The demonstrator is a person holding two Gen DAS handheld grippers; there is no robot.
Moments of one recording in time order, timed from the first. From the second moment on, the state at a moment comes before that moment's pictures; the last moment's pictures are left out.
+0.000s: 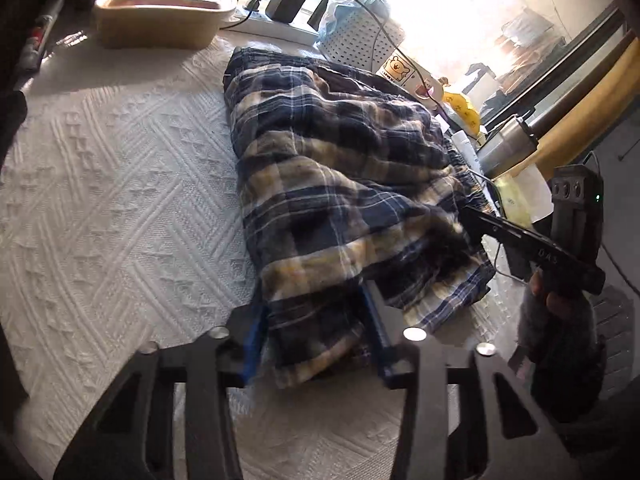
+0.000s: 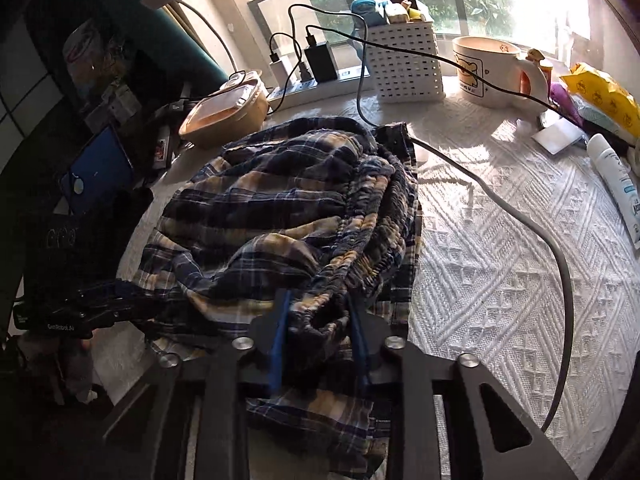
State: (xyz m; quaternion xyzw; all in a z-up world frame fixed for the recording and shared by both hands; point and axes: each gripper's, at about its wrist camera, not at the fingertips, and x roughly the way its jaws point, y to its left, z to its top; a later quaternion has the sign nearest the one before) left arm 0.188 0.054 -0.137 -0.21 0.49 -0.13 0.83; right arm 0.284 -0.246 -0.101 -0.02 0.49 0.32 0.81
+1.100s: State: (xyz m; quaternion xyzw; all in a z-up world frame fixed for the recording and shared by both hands) left arm 0.159 0.024 -0.120 -0.22 0.47 0.01 0.85; right arm 0.382 -0.072 -0.071 -0.36 0.40 0.55 0.64
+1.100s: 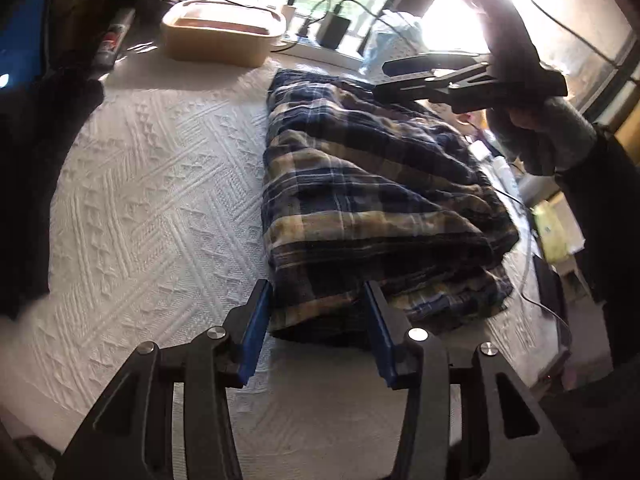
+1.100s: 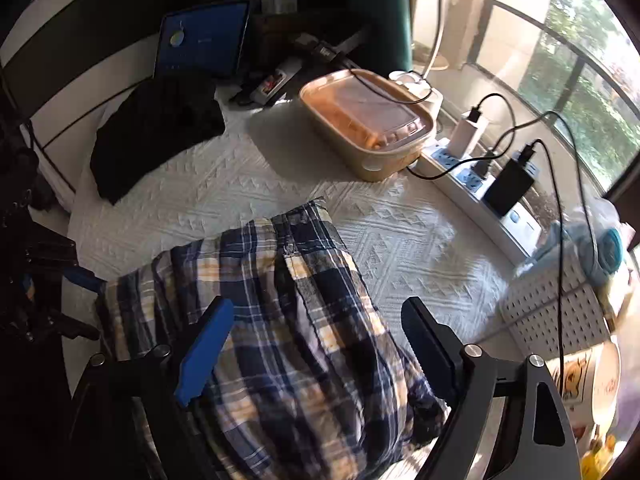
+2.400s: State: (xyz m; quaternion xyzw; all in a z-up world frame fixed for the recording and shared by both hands) left arm 0.176 -0.037 -0.095 -0.14 0.43 -0.09 0.89; right arm 0.402 -0.105 -0.084 -0.33 0.43 0.57 0.62
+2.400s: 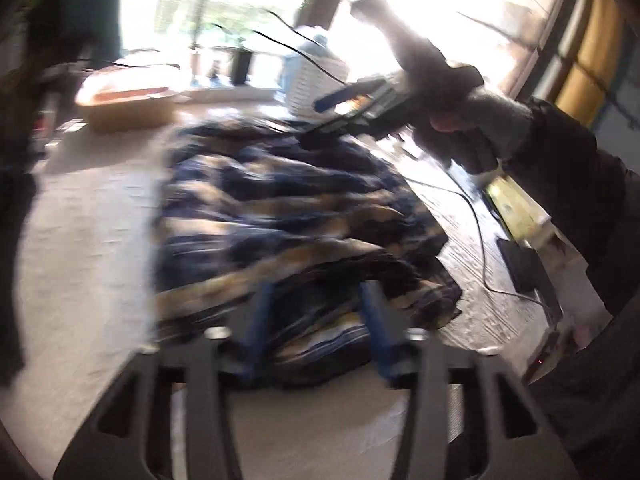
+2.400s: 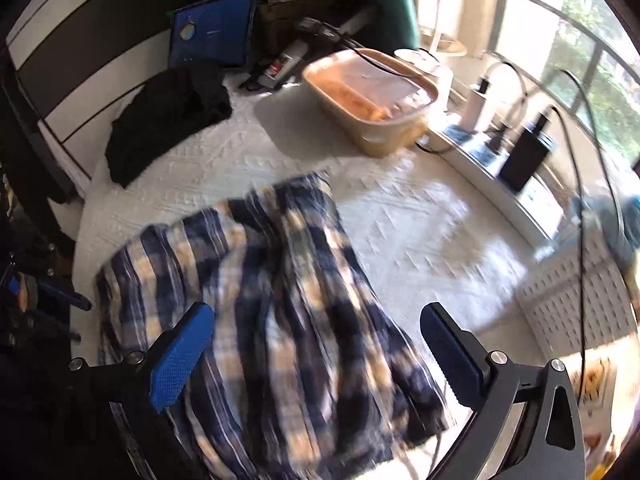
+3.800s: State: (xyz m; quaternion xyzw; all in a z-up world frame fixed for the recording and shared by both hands) left arm 0.210 0.081 -0.094 -0.19 0.44 -0.07 0.88; right arm 0.327 -0.236 -0.025 -0.08 0.43 0.33 0.83
